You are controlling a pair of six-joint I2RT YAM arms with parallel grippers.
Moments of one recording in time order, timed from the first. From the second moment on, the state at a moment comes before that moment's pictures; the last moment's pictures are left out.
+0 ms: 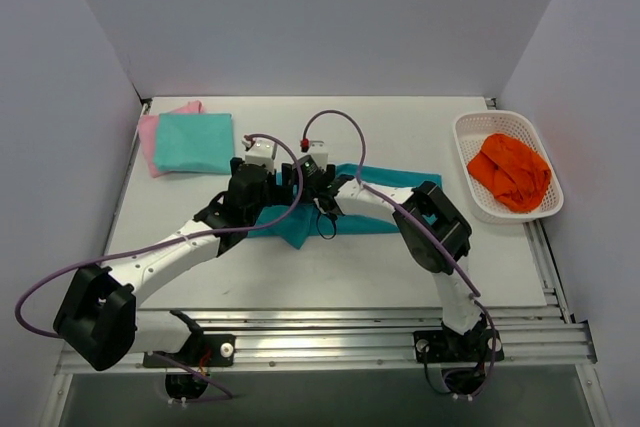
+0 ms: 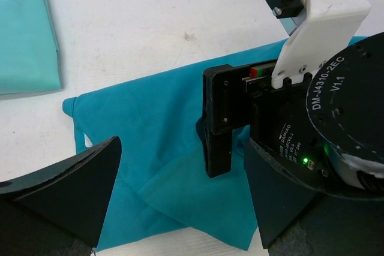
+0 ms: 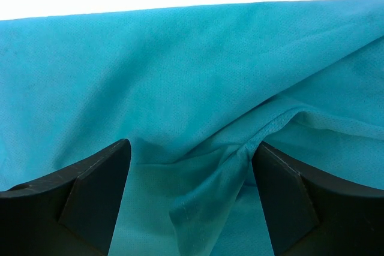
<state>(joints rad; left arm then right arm) -0.65 1.30 0.82 0.08 -0.39 -0.25 0.80 2.07 1.37 -0.09 0.31 0.60</state>
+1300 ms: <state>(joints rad) -0.46 1.49 0.65 0.19 -0.40 -0.59 0.79 2.14 1.46 -0.11 0.33 0.60</state>
